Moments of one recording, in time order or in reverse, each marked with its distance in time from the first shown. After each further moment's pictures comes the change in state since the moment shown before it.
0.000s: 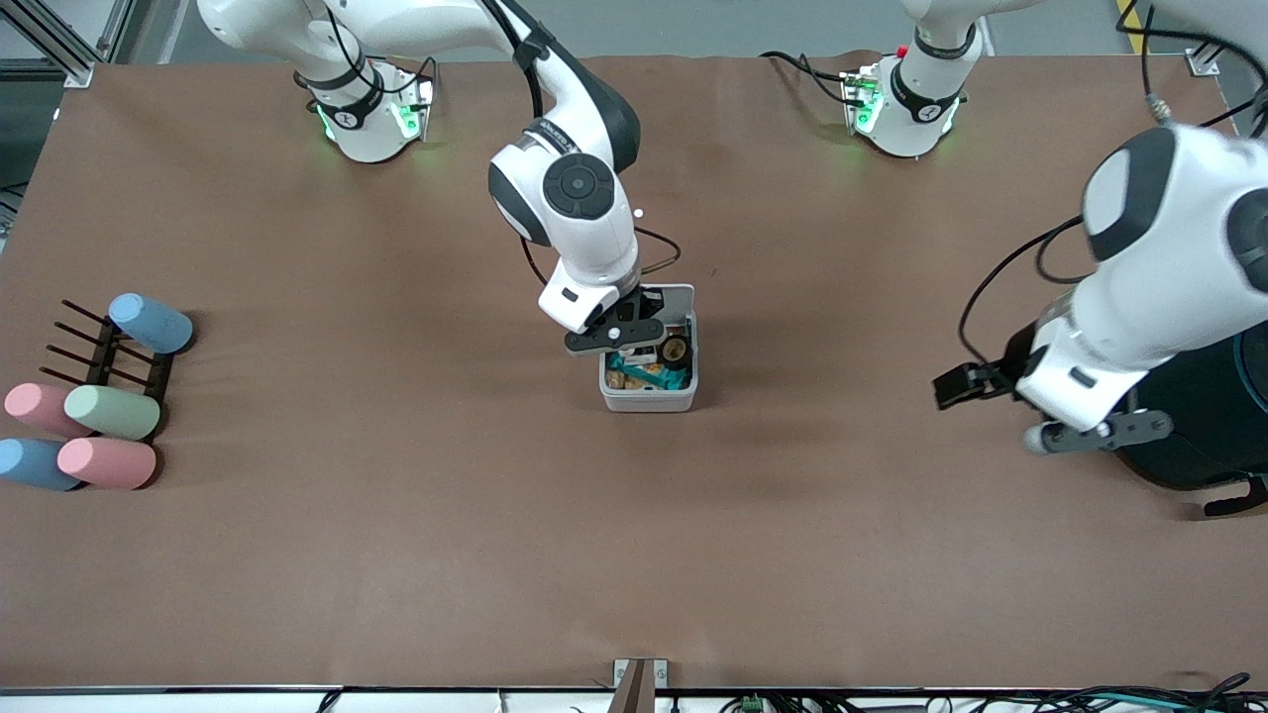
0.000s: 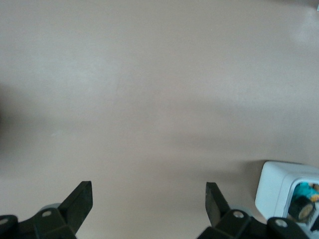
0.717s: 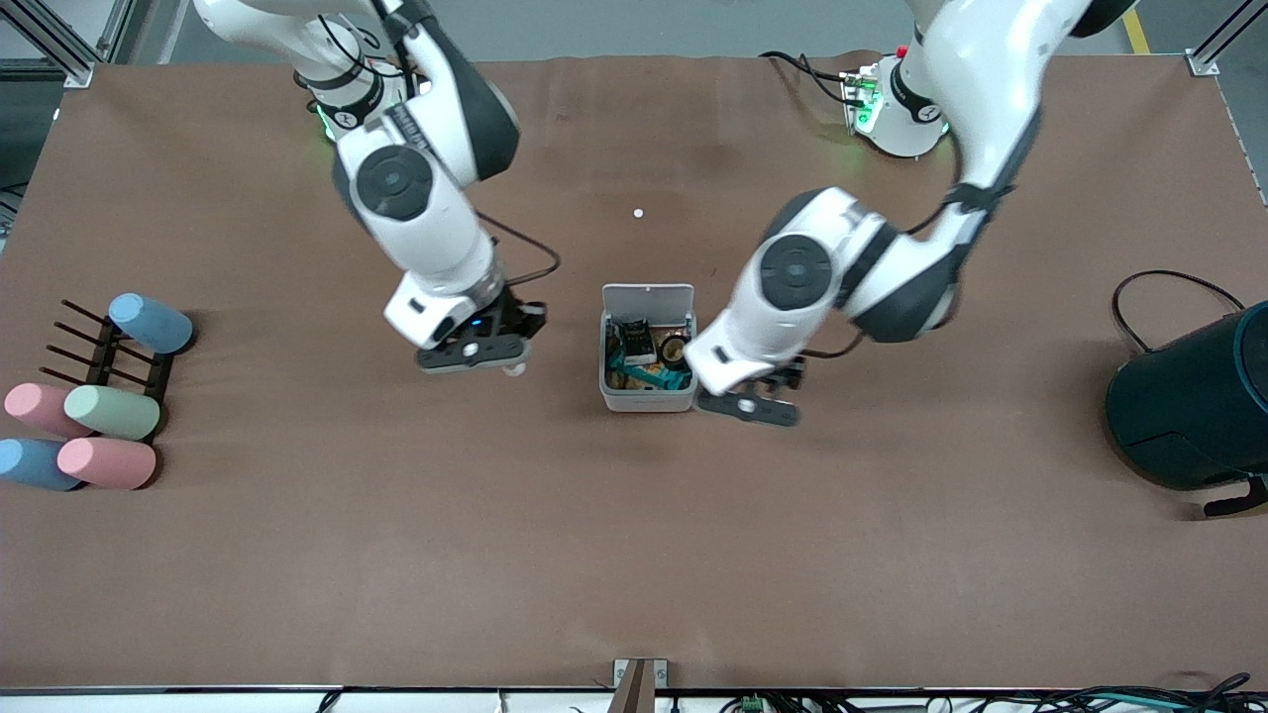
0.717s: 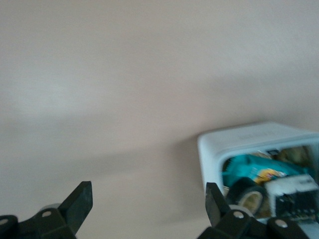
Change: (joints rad) left arm -0.352 0.210 0.000 -0.066 0.122 0.247 -0.128; right arm -0.167 -0.230 0.002 -0.172 0.000 -0.015 -0.172
